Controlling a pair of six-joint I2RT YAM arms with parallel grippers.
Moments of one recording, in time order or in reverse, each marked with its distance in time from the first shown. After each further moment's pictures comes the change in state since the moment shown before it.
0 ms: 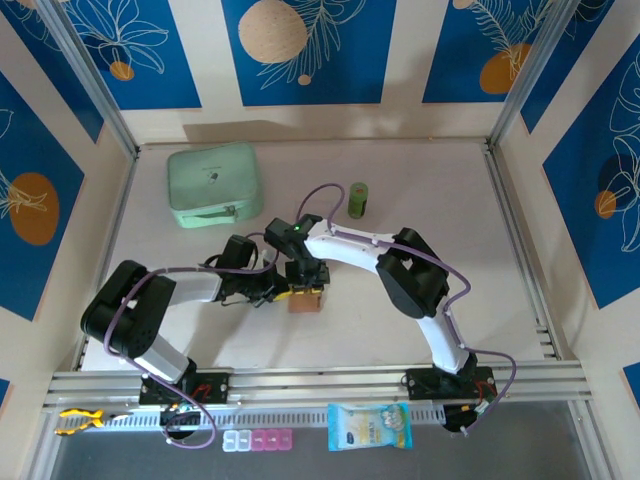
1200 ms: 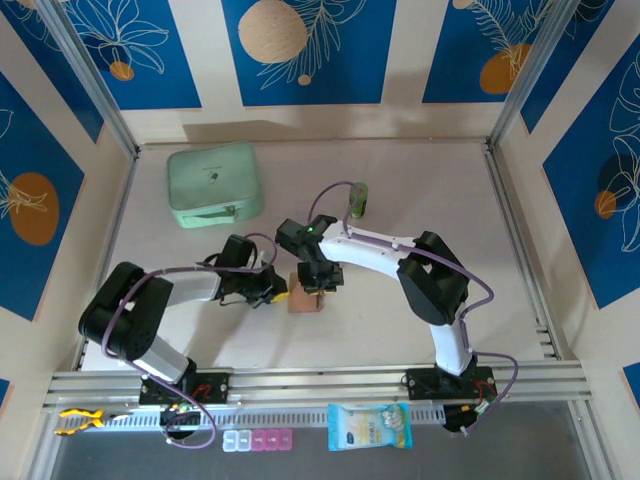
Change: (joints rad) left arm 0.007 -0.021 0.022 -0.096 -0.017 -0.007; right arm -0.021 -0.146 -0.133 -0.014 0.051 0.004
